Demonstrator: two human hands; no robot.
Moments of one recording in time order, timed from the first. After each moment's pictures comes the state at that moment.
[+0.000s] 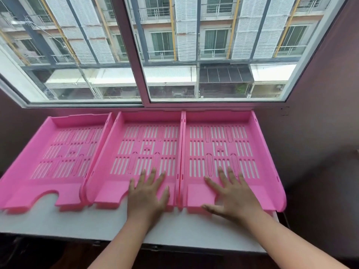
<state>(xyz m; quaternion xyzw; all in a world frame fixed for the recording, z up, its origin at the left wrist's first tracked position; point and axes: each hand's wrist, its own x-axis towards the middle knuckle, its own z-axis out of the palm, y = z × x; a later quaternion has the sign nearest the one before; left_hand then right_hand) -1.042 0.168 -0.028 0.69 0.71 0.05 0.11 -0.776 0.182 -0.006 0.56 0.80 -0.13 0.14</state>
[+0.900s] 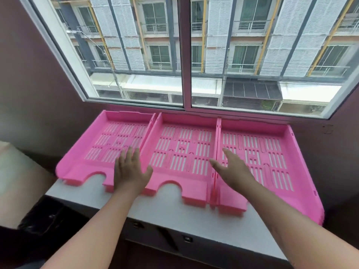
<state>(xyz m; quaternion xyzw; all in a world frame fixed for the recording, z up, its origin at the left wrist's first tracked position) -1.170 0.173 0.029 0.57 0.81 0.11 0.03 -0.879 0.224 0.050 0.64 0.68 -0.32 -0.14</state>
